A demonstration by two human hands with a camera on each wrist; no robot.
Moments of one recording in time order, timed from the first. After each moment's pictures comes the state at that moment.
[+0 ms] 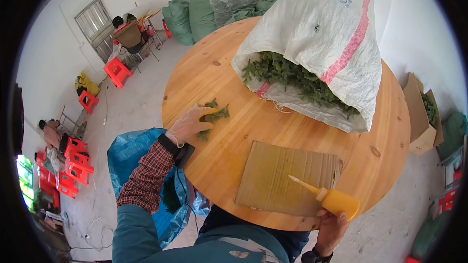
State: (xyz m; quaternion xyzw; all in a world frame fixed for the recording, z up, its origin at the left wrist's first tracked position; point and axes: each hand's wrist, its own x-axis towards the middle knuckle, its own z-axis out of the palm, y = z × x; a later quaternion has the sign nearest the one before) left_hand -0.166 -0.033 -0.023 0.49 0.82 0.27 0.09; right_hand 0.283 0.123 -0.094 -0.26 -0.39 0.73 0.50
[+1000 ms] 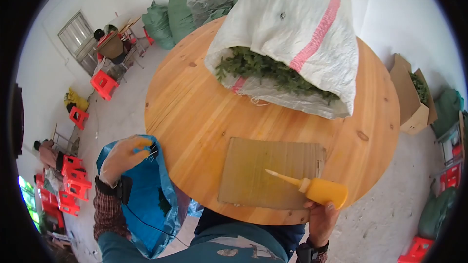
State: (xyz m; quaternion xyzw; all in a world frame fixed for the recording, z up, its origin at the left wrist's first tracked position) left_hand -0.099 -0.133 0.080 0.38 0.90 0.17 0.13; right_hand 0.281 0.127 -0.093 -0.21 -0.38 0.76 0.49
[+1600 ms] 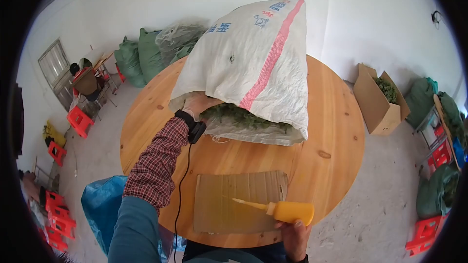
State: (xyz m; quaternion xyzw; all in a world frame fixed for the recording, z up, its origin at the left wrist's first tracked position) left_hand -0.196 0.249 -0.008 0.57 0.78 0.26 -0.03; right_hand 0.281 0.127 -0.094 -0.19 -0.36 0.75 0.52
